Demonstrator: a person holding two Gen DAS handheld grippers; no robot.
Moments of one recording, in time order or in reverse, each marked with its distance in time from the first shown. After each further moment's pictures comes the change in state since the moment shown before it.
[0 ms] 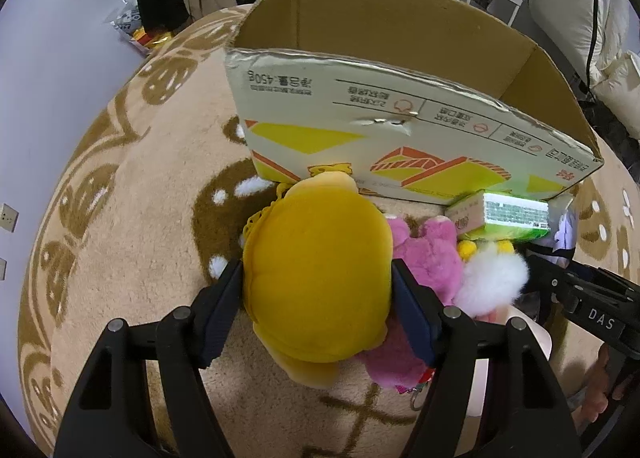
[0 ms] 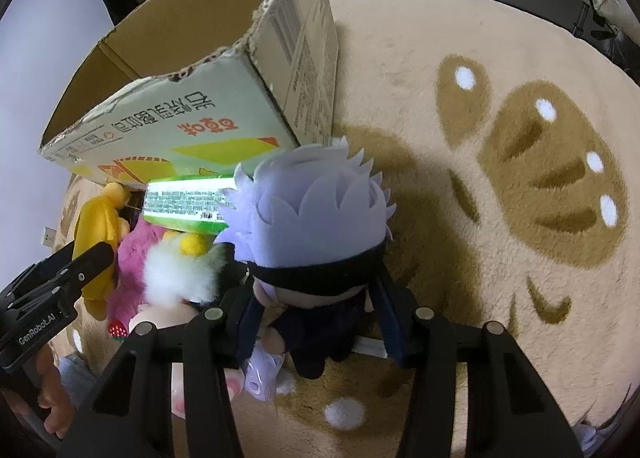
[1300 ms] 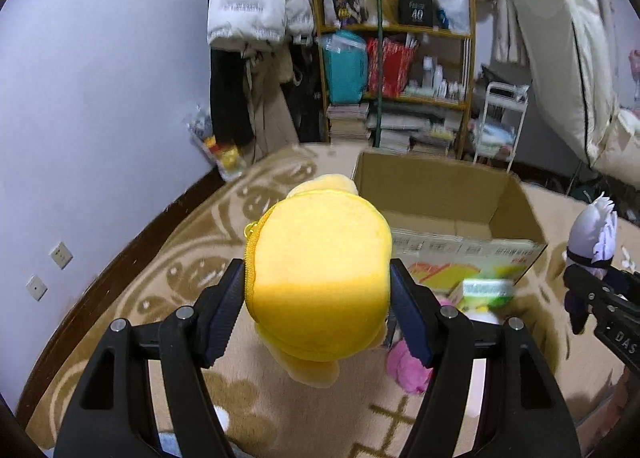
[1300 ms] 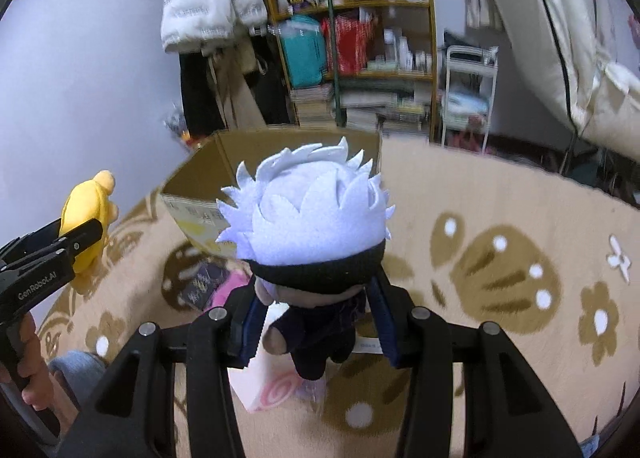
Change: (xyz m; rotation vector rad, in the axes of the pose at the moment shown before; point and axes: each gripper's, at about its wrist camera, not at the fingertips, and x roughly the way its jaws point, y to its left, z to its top) left arm -0.152 0.020 -0.036 -0.047 -0.496 0.142; right arm -0.137 0.046 -0.043 -0.203 -0.505 0.009
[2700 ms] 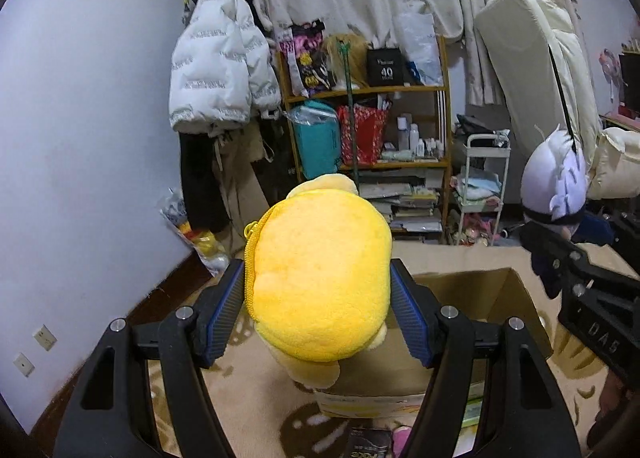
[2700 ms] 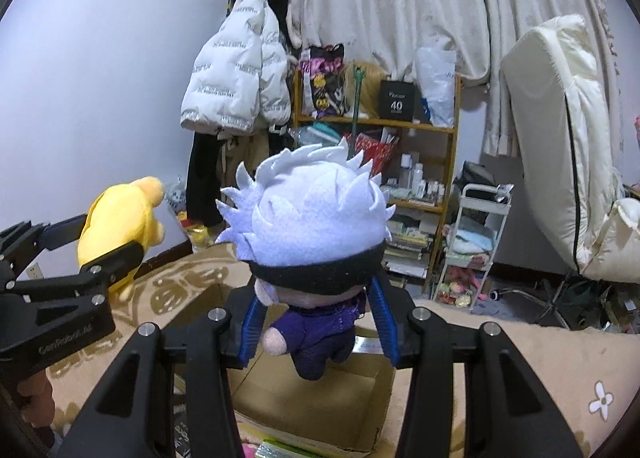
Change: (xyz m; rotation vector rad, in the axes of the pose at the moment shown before) left arm 0.059 -0.034 0.094 0.098 -0.208 -0.059; right arm 0.038 0.054 0.109 -0.174 -0.316 -0.039
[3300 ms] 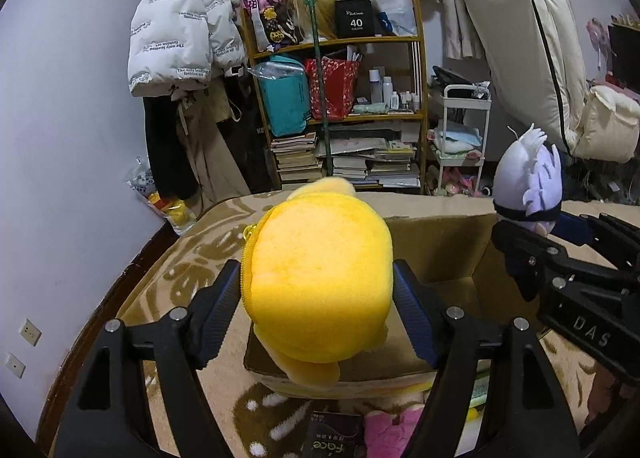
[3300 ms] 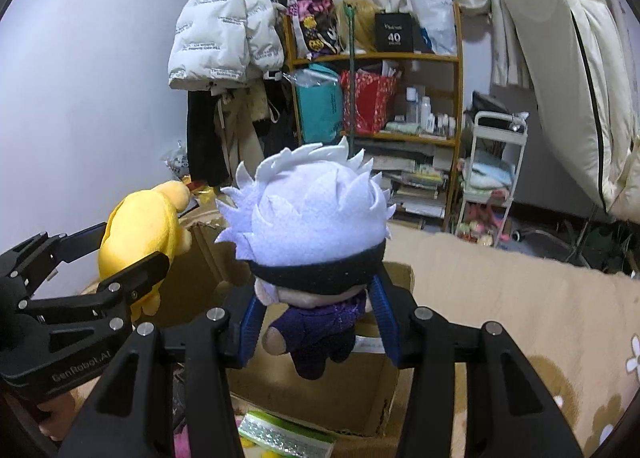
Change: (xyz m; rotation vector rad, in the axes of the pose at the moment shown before) left arm 0.044 -0.041 -0.036 0.059 0.127 -0.063; right arm 0.044 -0.038 -0.046 0.120 0.177 0.061
